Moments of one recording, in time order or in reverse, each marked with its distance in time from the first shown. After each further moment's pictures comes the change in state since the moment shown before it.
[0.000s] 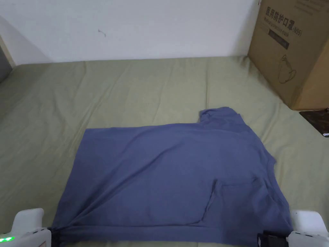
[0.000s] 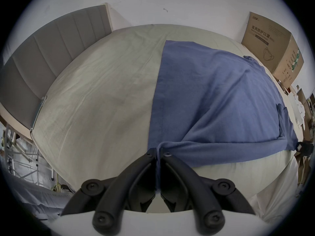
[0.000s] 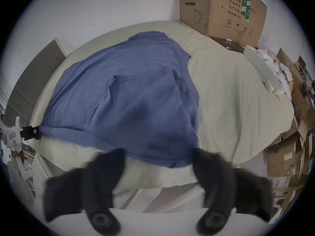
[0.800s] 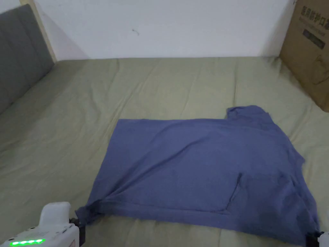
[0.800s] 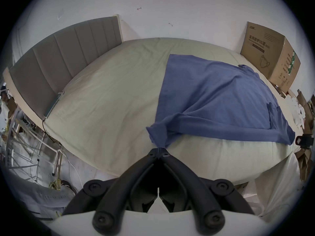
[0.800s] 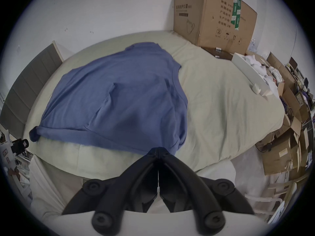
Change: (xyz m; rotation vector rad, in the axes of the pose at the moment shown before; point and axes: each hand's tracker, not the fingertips) left arm 0.008 -0.054 0.067 0.128 0.058 0.025; right arm -0.015 -0.029 0.032 0.084 -0.061 -0.032
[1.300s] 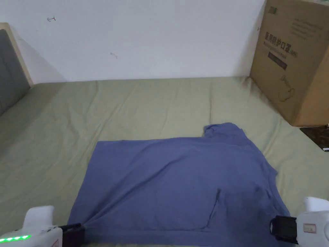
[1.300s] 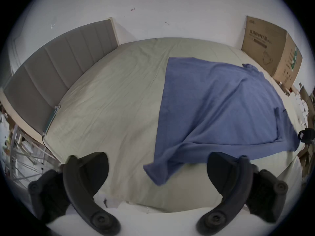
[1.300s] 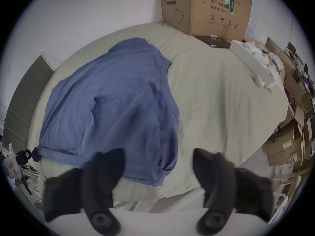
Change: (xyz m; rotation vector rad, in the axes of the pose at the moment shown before) left arm 0.003 0.042 -0.019 0.006 -0.010 -0.017; right arm 0.014 0.052 -0.007 -0.048 0.003 -0.112
